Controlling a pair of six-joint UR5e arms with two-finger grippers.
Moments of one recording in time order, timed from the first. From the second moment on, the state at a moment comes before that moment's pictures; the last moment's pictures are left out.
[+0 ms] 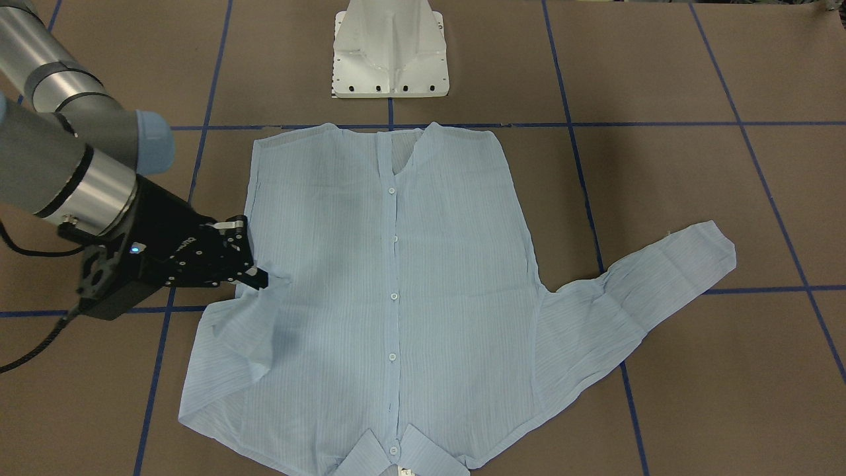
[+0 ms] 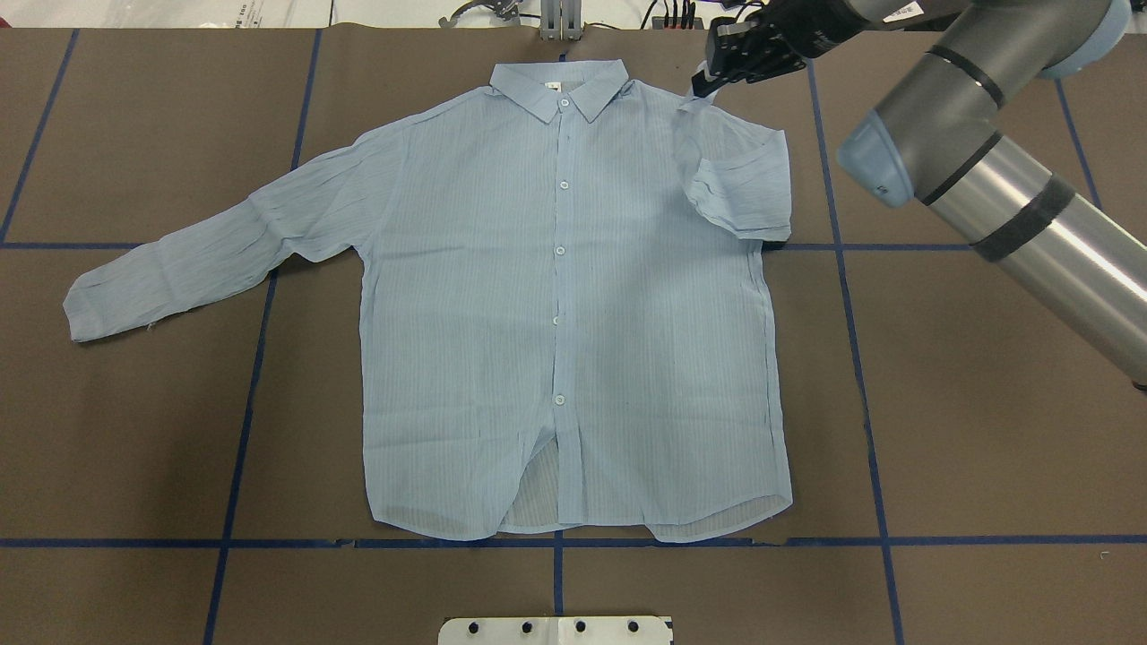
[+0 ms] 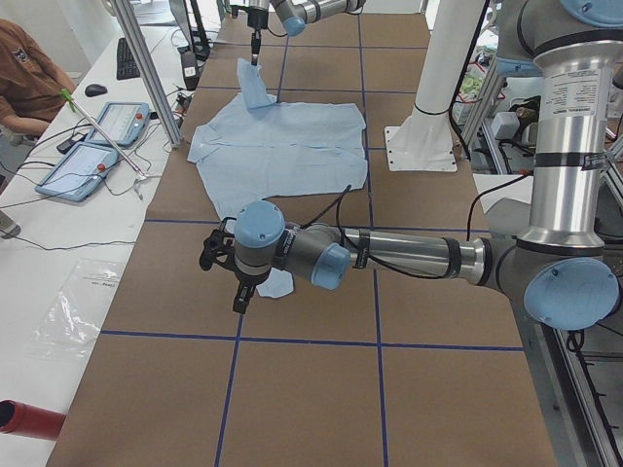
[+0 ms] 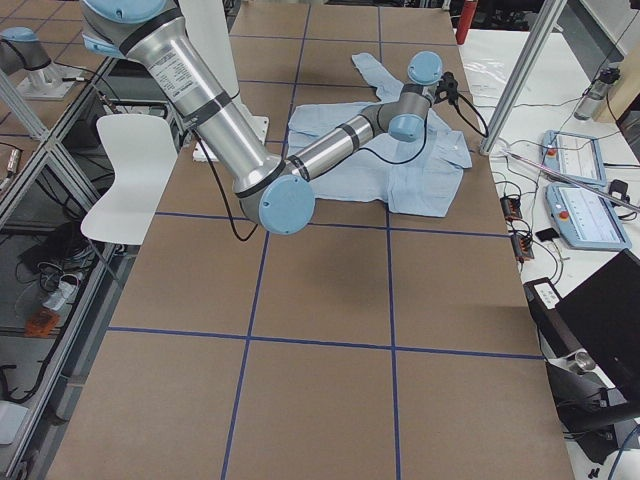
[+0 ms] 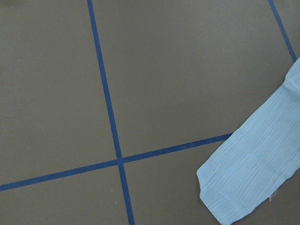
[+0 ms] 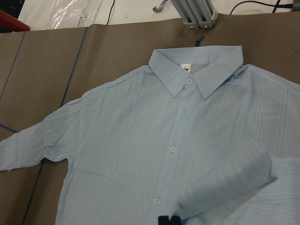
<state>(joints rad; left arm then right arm) -1.55 -1.56 -1.66 -1.88 -2.43 -0.09 1.00 -0.85 1.43 -0.90 2.38 1.02</state>
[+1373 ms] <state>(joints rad) -1.55 -1.56 -1.64 -1.88 -2.43 -0.09 0.64 -0.38 0.86 -0.90 1.93 1.01</state>
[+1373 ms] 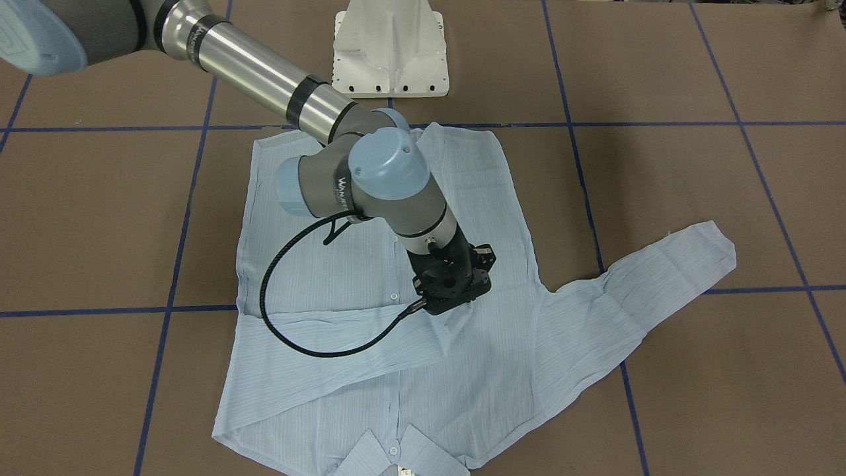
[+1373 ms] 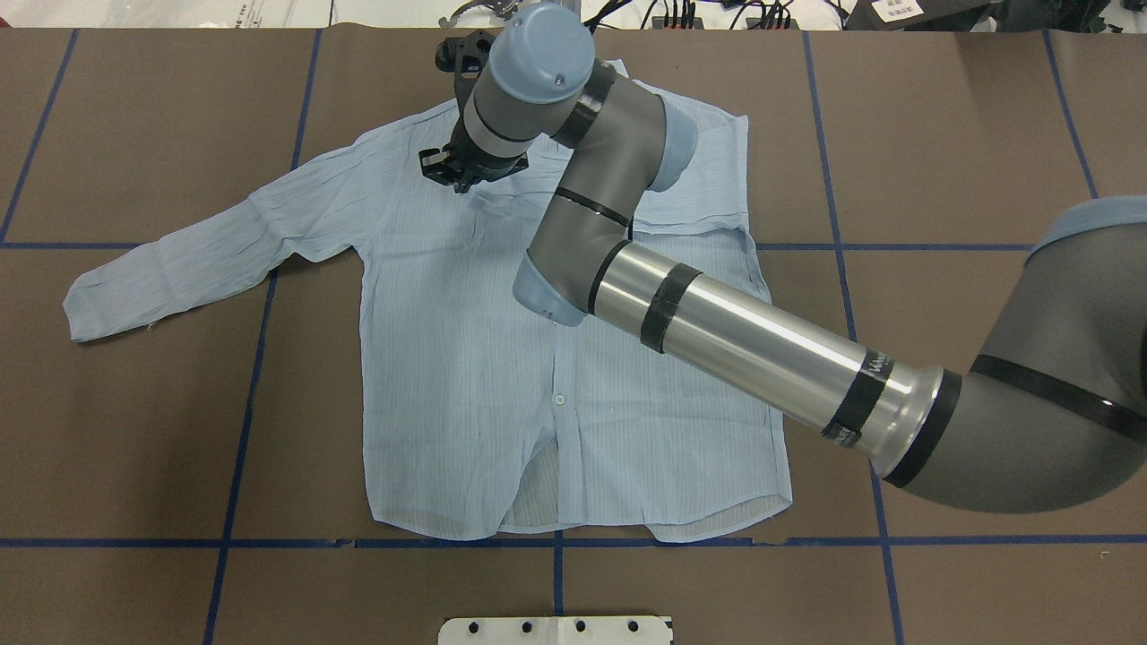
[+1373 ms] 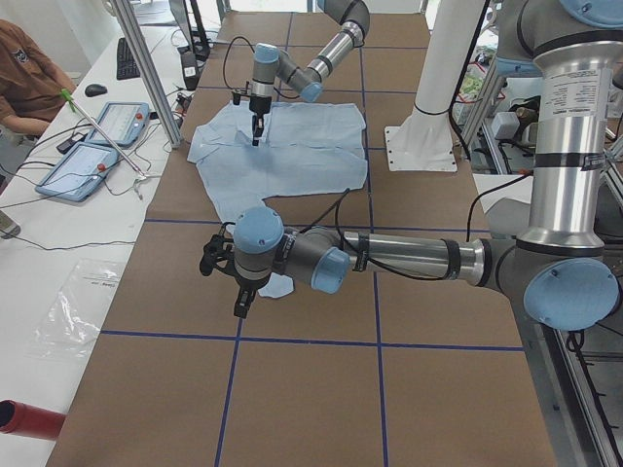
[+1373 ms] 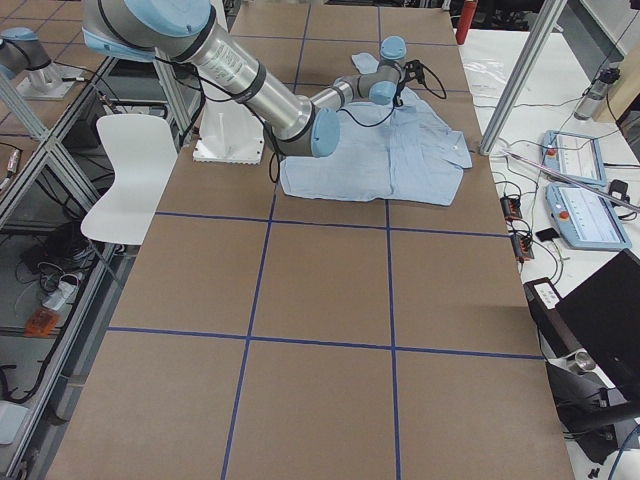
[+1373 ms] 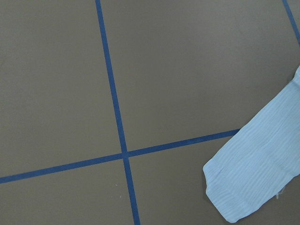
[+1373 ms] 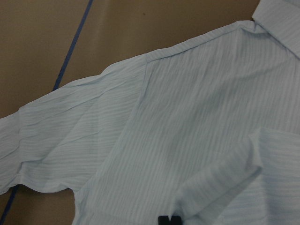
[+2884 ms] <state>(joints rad) -1.11 -1.48 -1.55 -2.49 -2.05 -0.86 0.75 -0.62 1.37 -1.56 1.97 0.86</state>
